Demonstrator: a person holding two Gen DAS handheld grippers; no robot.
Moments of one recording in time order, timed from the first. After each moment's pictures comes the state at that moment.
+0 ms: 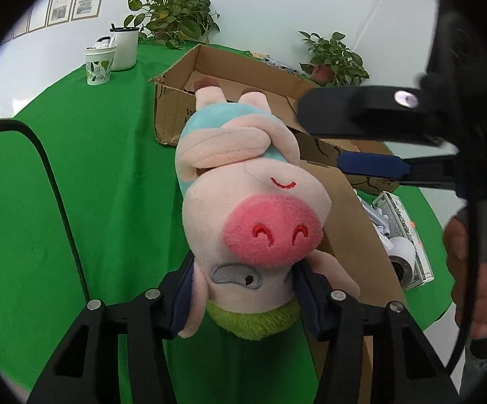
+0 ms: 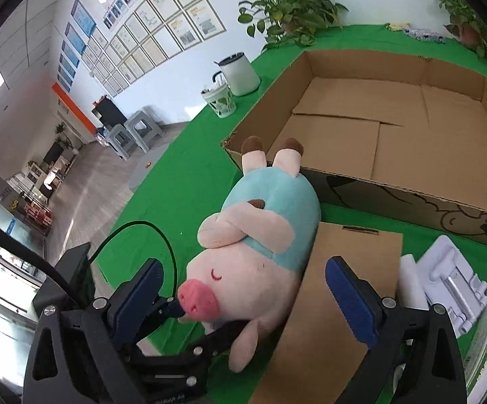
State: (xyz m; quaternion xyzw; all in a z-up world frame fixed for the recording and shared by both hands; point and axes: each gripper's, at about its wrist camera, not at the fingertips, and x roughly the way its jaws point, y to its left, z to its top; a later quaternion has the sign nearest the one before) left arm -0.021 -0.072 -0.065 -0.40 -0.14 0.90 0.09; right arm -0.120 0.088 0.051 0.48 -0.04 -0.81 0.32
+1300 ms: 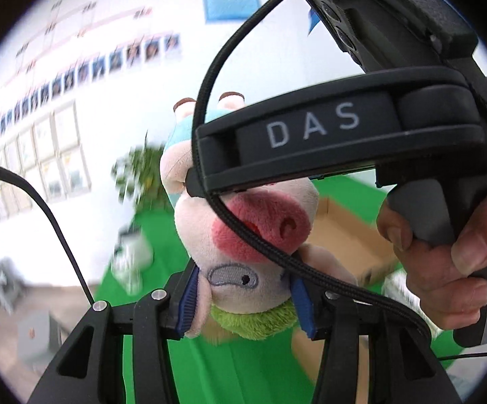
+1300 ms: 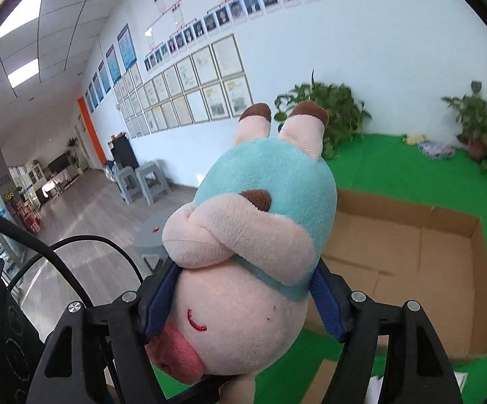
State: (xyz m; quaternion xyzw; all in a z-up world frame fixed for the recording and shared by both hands) left arm 0.006 -0.033 0.135 -0.17 0.08 0.98 0.08; right arm -0.115 0.063 0.235 0.29 -0.01 -0.90 0.34
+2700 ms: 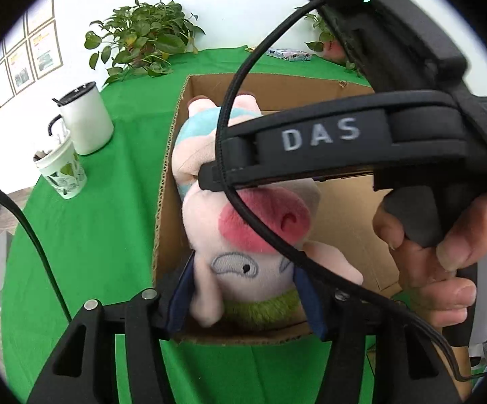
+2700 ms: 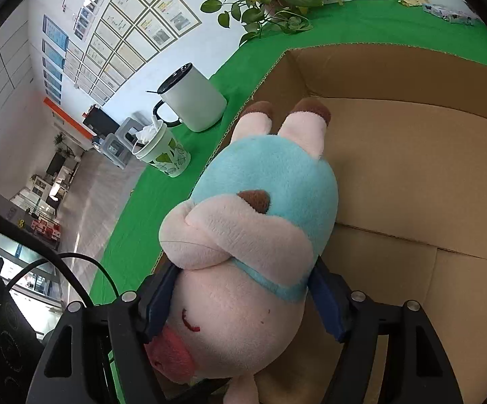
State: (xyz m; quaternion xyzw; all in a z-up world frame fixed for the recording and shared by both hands) left arm -0.184 -0.075 -0.025 -0.43 0.01 0.90 0.07; right arm -0.436 -0.018 -0.082 0.52 -0.09 -0.79 0.32
